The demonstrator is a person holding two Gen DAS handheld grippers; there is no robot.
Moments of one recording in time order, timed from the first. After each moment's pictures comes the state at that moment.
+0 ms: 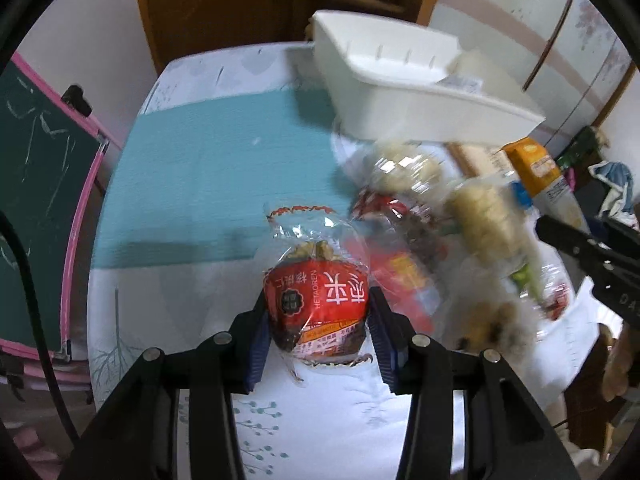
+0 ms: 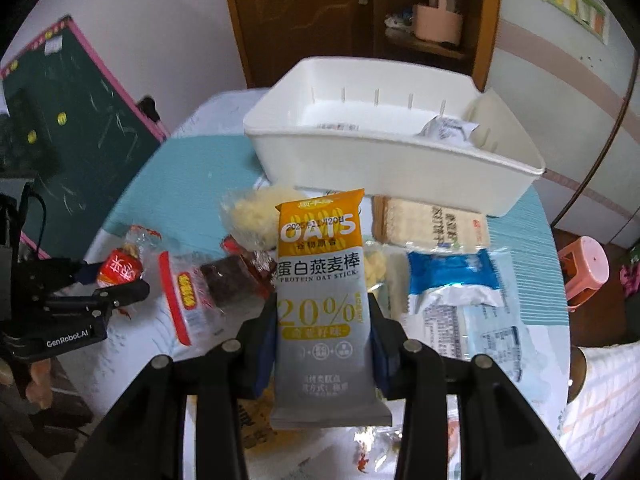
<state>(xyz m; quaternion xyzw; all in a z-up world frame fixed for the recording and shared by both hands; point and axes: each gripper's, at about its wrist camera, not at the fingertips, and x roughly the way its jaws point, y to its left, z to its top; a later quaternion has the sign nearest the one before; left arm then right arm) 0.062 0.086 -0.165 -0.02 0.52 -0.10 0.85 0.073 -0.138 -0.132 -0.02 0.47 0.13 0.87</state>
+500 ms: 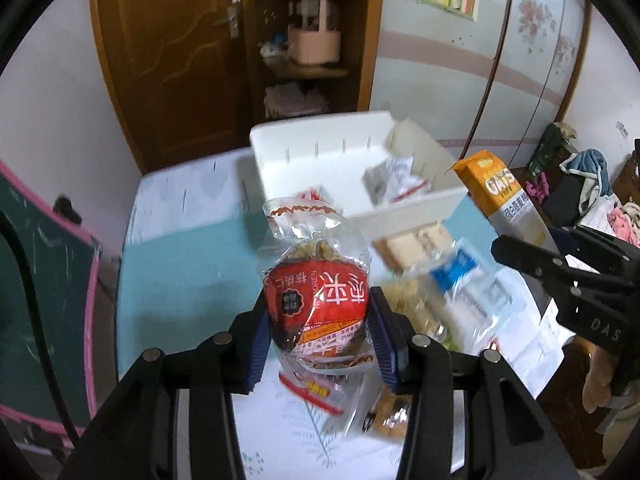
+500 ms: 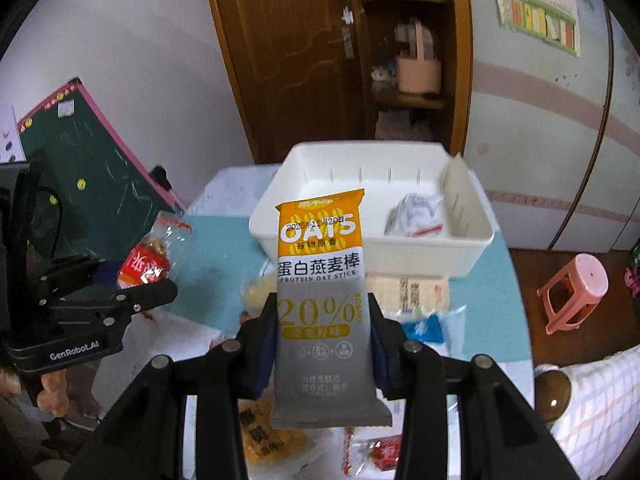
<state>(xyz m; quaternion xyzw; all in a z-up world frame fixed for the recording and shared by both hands) 0.080 0.029 -0.046 0.04 0.42 -0.14 0.89 0.075 -0.169 -0.047 0.02 0.39 0.13 0.91</state>
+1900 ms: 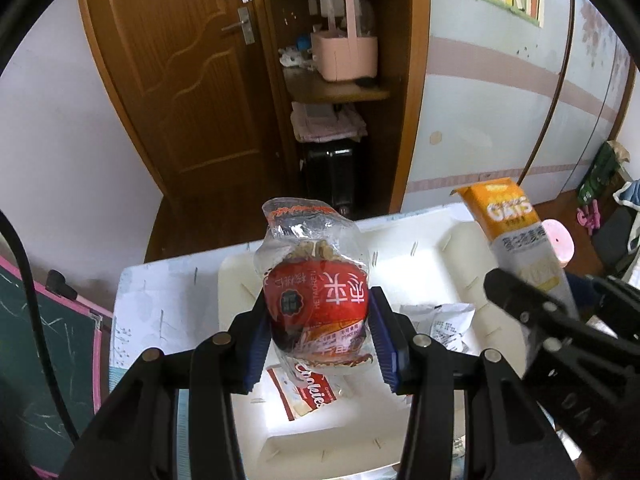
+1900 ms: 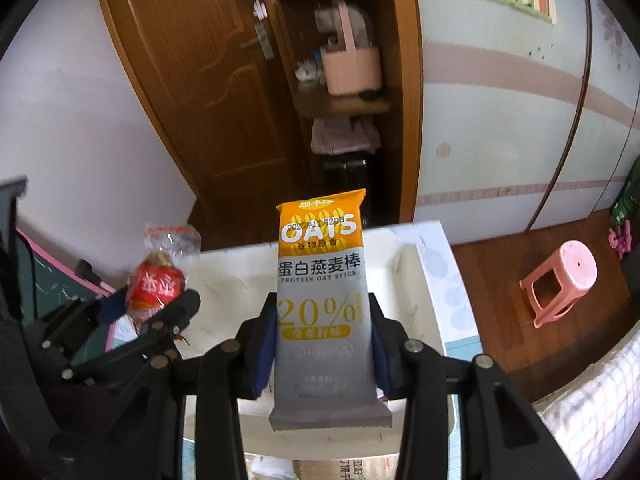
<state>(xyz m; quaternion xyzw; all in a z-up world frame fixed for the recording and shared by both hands) 0.352 -0.079 -0.041 0.06 0.44 -0.06 0.90 0.321 -0.227 -0.041 0.08 0.45 0.03 0.89</state>
